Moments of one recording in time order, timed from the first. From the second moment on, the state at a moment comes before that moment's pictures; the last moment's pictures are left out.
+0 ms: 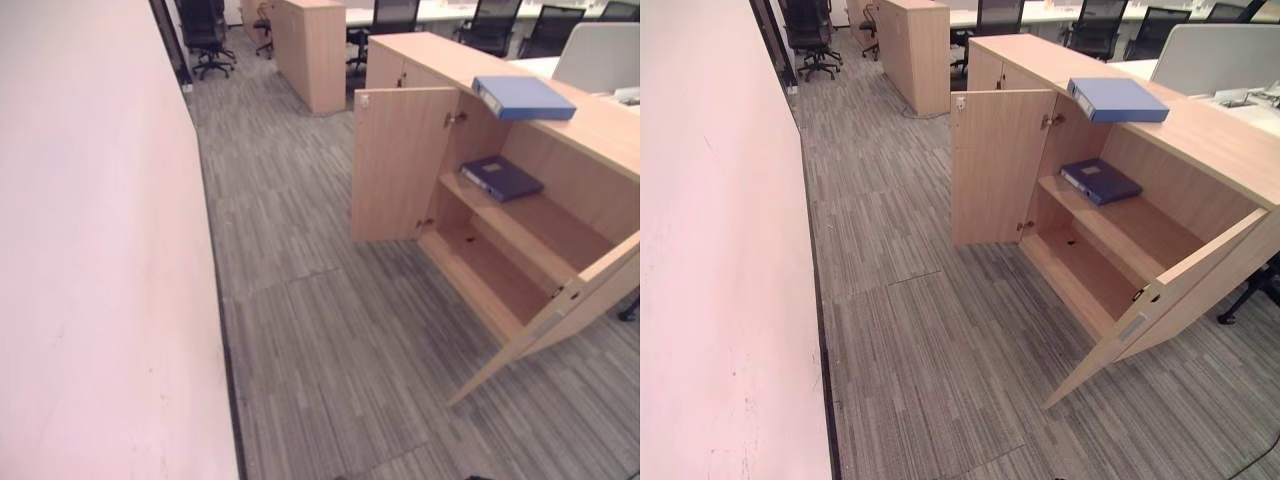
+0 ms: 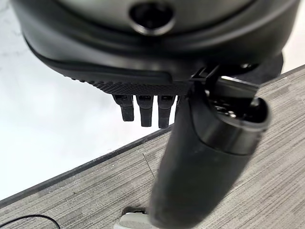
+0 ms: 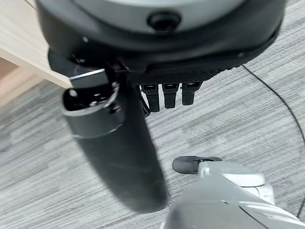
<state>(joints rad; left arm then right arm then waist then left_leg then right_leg) 0.10 0.25 -0.12 1.26 -0.09 -0.05 0.09 0.01 -0.26 0.14 1.29 0.24 -0.04 -0.06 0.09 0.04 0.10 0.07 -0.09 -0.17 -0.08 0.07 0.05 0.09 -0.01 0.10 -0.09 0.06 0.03</state>
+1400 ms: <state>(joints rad) 0.08 0.25 -0.12 1.25 -0.11 -0.07 0.07 0.00 -0.26 0.14 1.30 0.24 -0.03 -0.05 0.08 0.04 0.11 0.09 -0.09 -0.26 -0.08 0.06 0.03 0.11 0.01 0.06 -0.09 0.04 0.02</state>
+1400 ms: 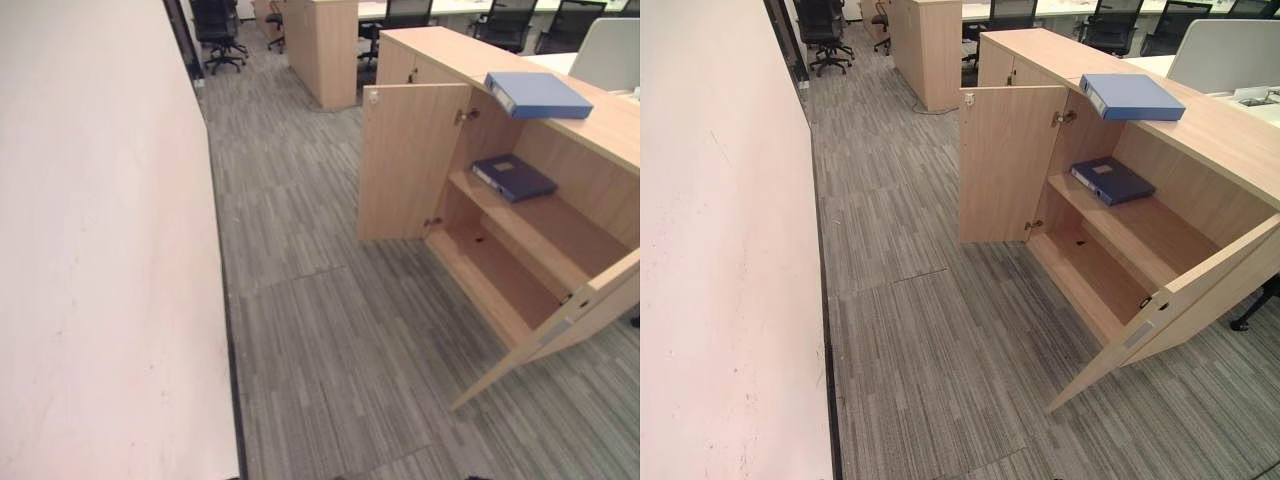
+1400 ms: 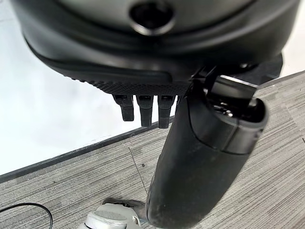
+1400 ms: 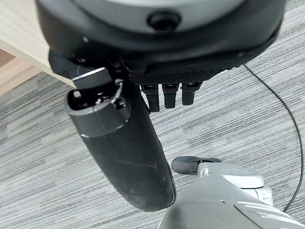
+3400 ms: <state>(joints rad) 0.06 0.28 -0.07 1.30 -0.11 -0.07 0.06 -0.03 -0.28 0.03 1.25 0.31 -0.06 -0.07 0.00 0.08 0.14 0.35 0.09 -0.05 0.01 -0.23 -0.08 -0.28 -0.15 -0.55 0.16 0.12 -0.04</state>
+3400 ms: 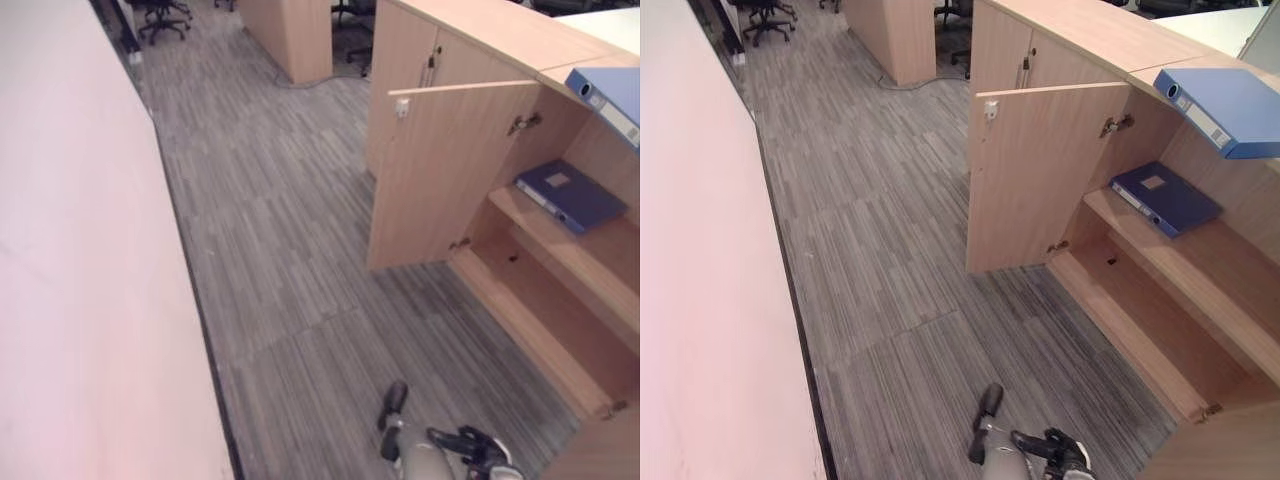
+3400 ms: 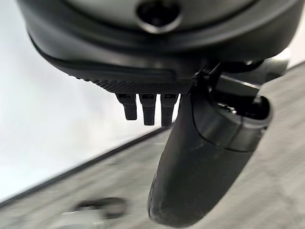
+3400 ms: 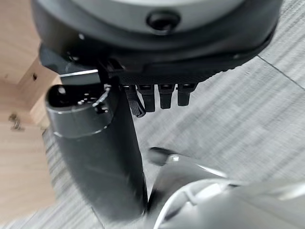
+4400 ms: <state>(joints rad) -0.02 0.26 -0.15 1.24 -0.11 -0.09 0.05 -0.12 -0.27 0.20 1.27 0.23 -0.03 -0.07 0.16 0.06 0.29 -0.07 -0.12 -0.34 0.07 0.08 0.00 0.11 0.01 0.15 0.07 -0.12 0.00</state>
